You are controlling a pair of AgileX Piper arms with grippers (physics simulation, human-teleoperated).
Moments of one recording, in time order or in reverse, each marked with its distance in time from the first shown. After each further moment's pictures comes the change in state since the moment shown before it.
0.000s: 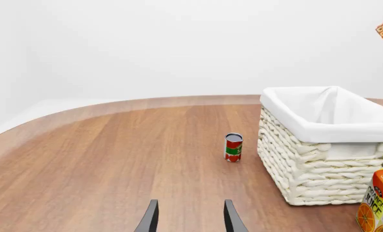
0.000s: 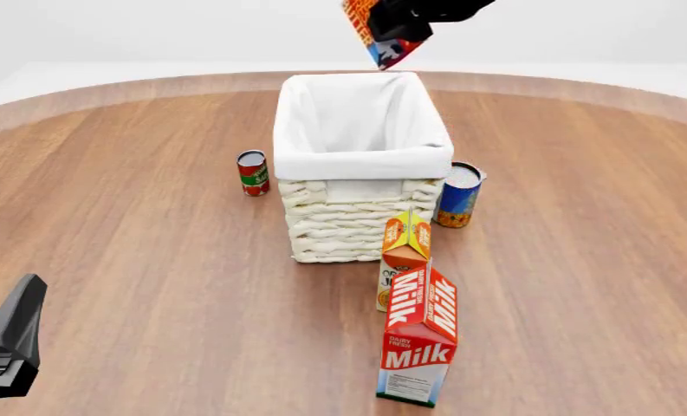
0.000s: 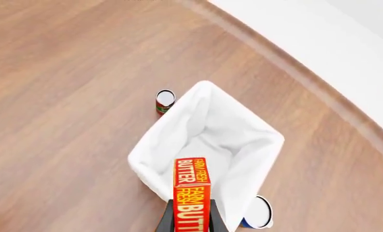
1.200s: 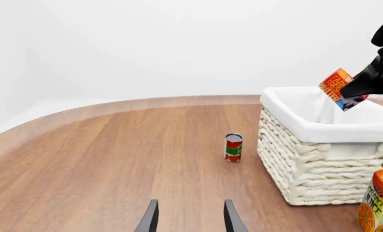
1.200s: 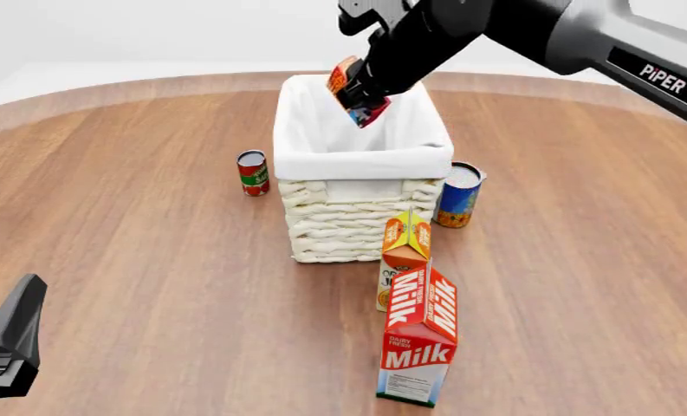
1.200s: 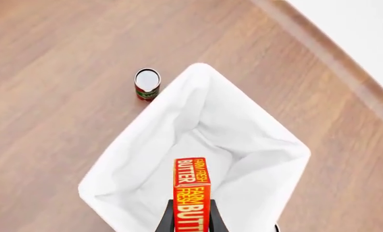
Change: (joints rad) left arm 0.000 0.000 0.000 0.000 0.000; right arm -0.053 0.310 -0.063 -0.090 -0.066
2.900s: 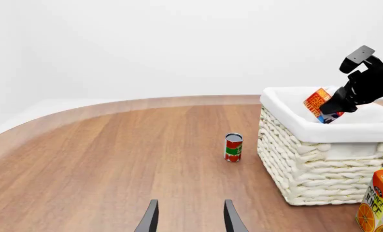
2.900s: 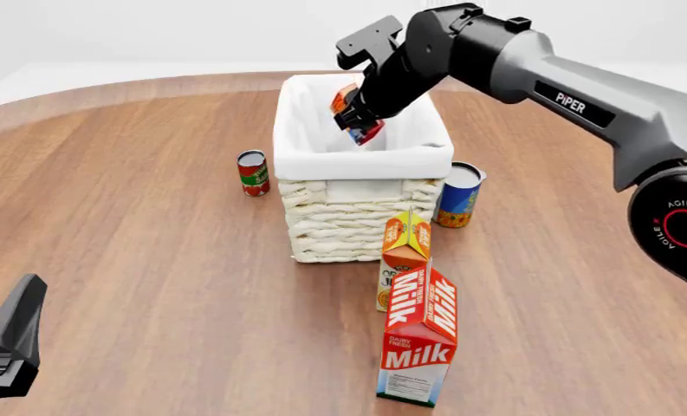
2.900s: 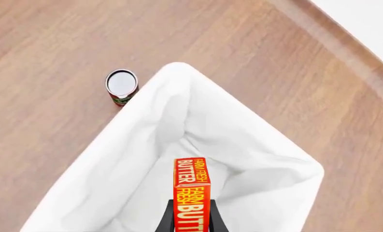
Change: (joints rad) left arm 0.000 0.000 0.000 0.000 0.000; right arm -0.046 0.181 -0.067 -0.087 0.016
